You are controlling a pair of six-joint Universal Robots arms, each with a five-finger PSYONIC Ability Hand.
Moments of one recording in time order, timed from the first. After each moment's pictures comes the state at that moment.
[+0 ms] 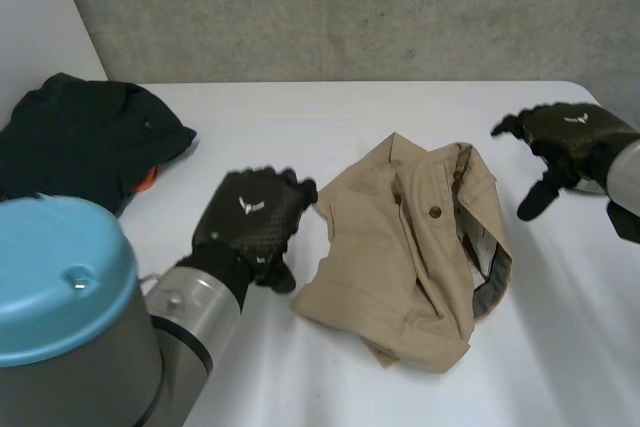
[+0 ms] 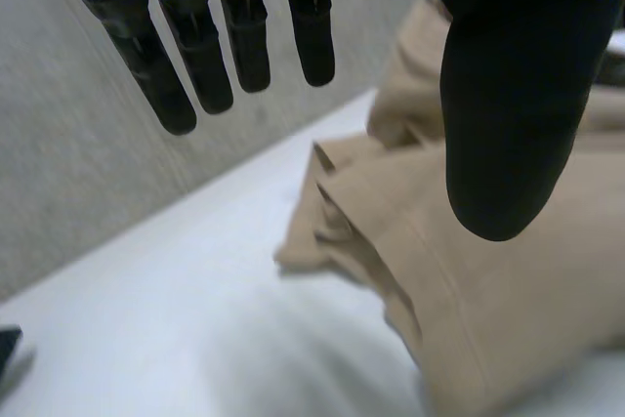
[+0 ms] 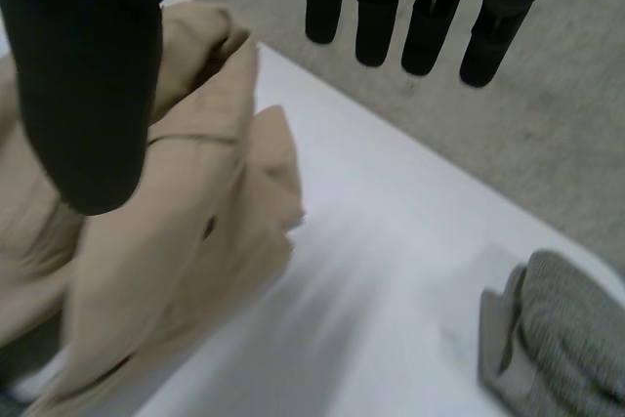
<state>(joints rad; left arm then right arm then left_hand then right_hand) 3.92 -1.76 -1.67 3.22 -1.76 3.26 1.70 -1.36 1.42 0.33 1.28 2.79 0.43 0.43 0.43 0.41 0.24 0.33 0.33 0.34 0.34 0.17</state>
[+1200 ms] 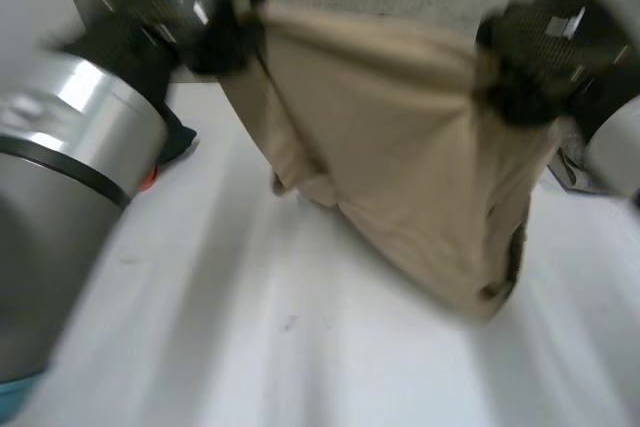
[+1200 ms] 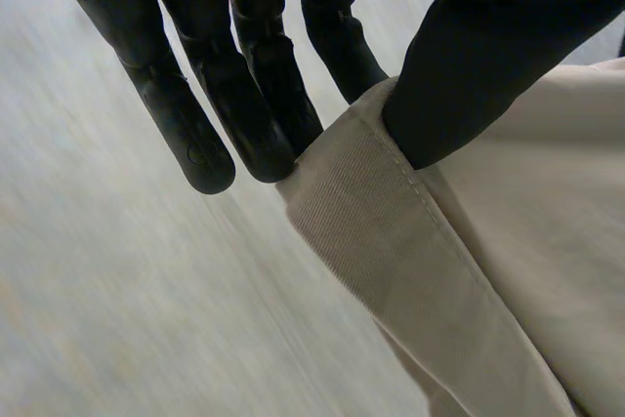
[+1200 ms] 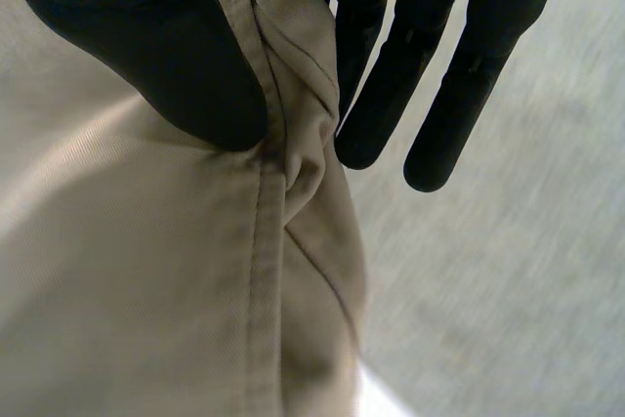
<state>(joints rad) 4.04 -1.53 -1.43 3.33 -1.65 3.39 1.95 -1.63 1.47 0.09 1.43 2.82 1.15 1.20 1.19 1.20 0.98 1.08 1.17 1.19 1.20 0.99</state>
